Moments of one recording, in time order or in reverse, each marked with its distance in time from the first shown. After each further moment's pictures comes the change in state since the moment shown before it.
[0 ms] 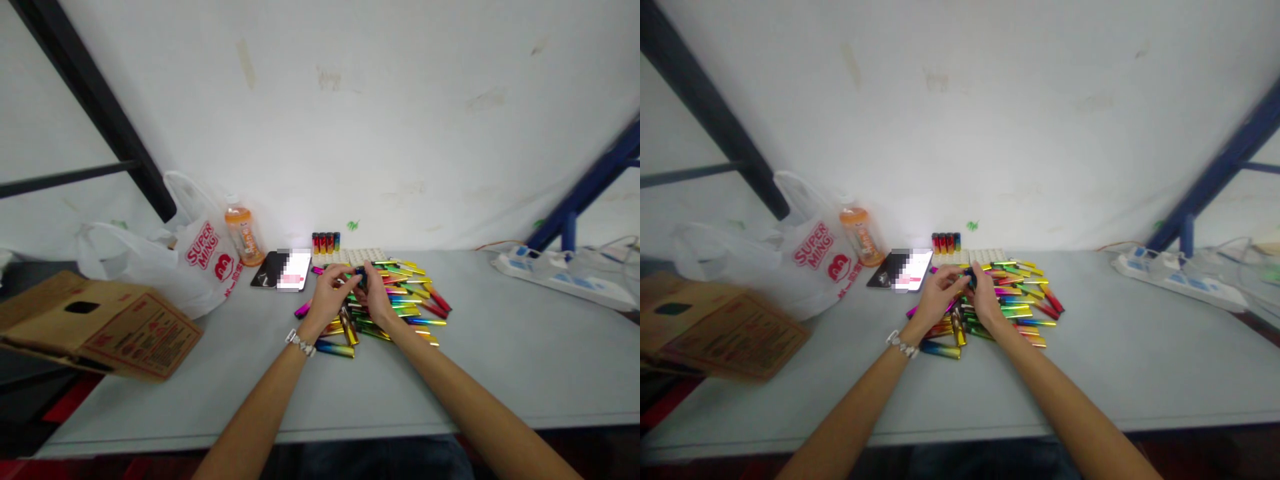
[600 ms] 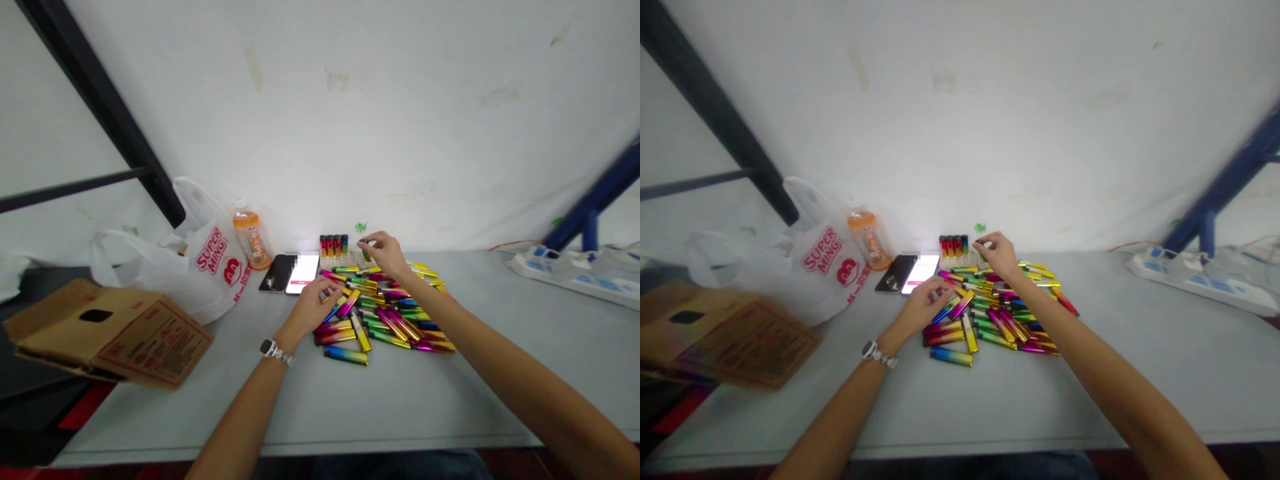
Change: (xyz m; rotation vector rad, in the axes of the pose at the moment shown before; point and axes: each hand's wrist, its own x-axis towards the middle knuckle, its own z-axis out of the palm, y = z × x) left_hand -0.009 -0.003 -0.068 0.491 -0.222 0.004; right_hand 0.095 -0.031 -0.032 -0.701 0.146 -0.477
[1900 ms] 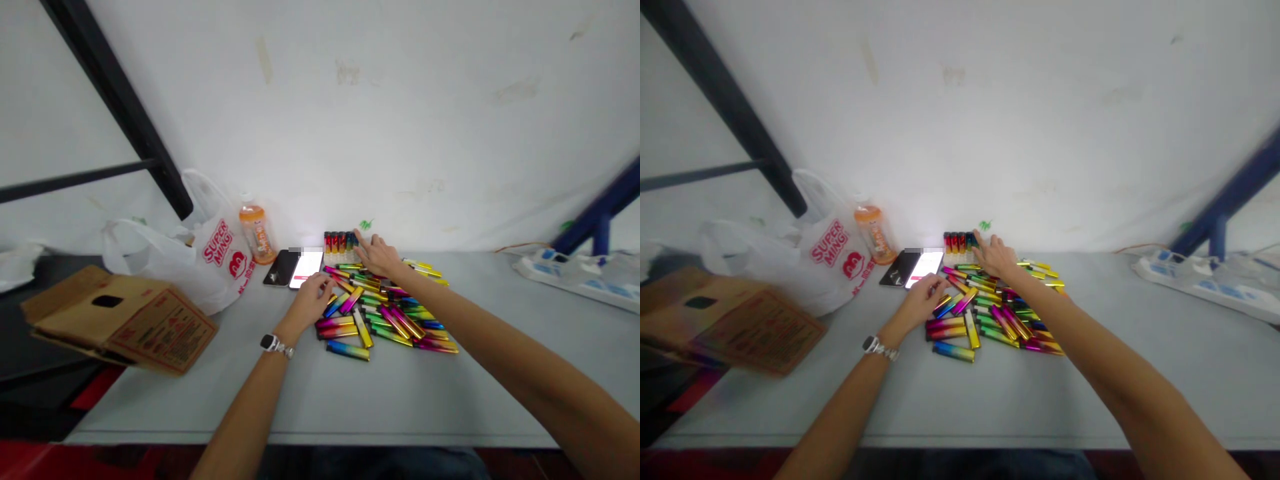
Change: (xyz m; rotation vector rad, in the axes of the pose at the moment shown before) left_hand -0.002 -0.006 -0.006 0.163 0.064 -0.040; right_hand 0.000 -0.002 0.016 -0.857 -0.391 -0.096
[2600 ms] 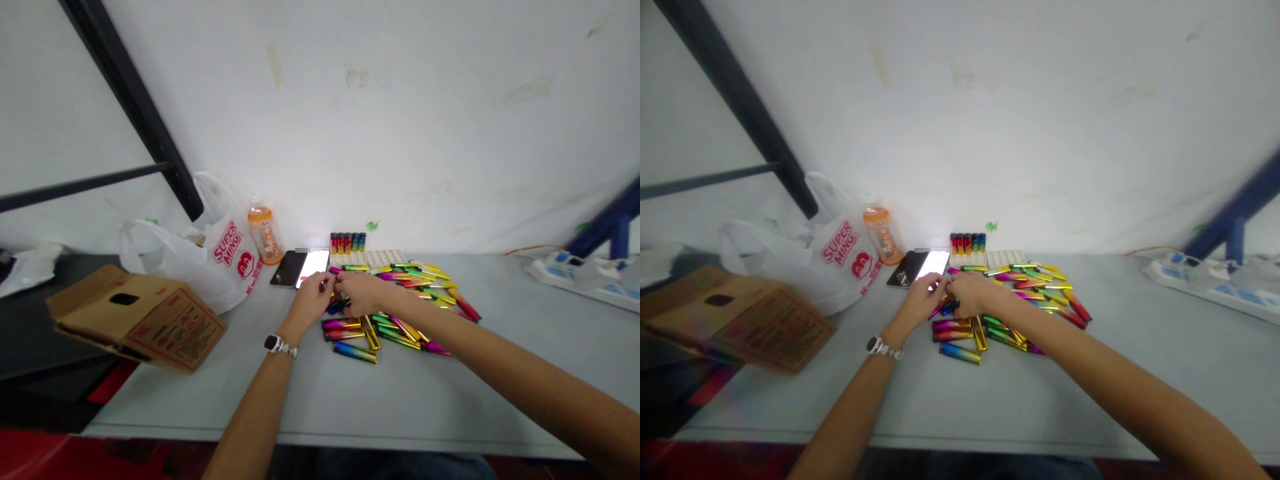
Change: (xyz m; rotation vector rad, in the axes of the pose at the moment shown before) left_hand 0.000 -0.004 -0.009 0.030 0.075 -0.032; right_hand -0.048 -0.078 -0.033 0.050 -0.281 -0.673
